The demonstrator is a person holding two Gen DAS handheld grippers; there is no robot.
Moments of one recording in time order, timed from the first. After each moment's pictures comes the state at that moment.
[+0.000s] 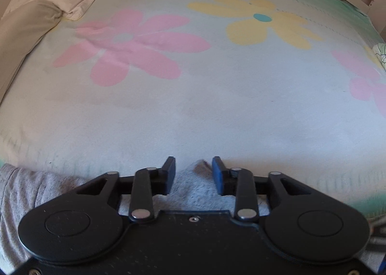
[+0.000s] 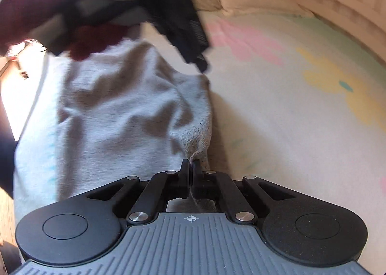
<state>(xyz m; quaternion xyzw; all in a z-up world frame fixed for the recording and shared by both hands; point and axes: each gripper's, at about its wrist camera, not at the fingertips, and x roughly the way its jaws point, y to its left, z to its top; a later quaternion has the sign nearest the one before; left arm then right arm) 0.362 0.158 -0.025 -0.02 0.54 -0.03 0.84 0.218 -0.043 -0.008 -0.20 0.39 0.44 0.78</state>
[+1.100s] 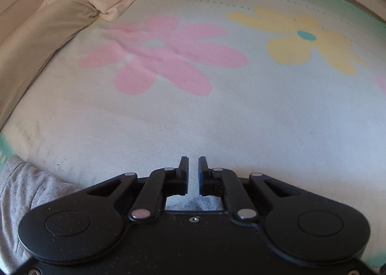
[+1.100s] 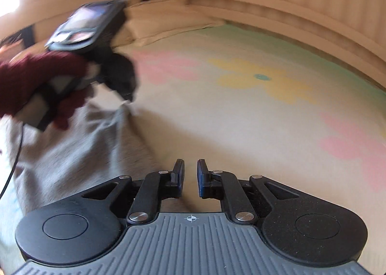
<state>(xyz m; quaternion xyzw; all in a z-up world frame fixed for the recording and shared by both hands) 0.379 0.153 -0.035 -0.03 0.51 0.08 0.86 0.228 -0.103 0.010 -0.08 0.36 0.23 0.90</state>
